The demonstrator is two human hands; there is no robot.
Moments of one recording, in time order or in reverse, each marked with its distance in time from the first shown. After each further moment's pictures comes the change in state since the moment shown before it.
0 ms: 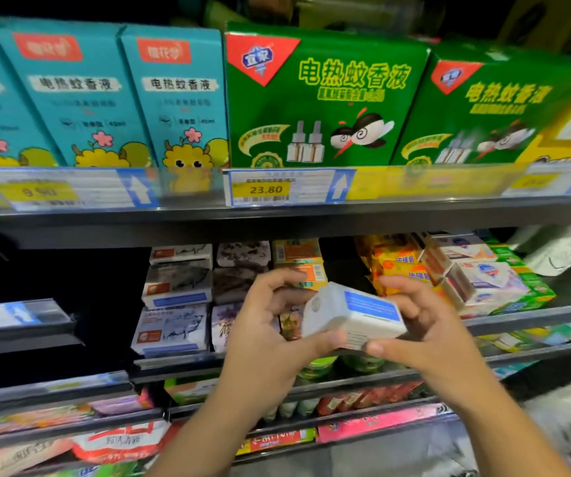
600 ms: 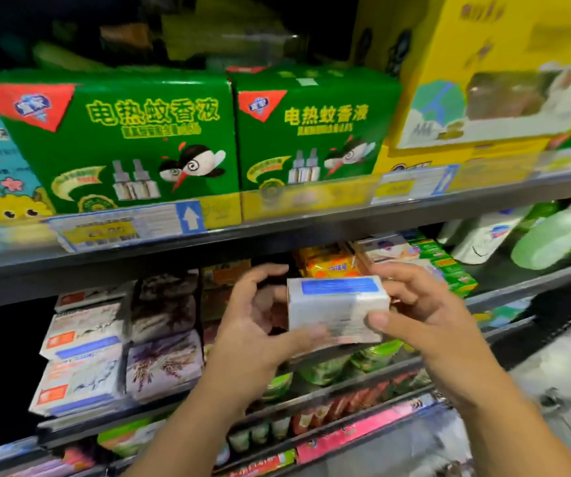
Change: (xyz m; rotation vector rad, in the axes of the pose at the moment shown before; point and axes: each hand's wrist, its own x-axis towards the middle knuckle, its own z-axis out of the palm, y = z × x) left_hand 0.033 -0.001 0.084 -0.068 -0.121 -0.083; right_hand -0.012 -0.026 -0.084 0.122 0.139 -0.056
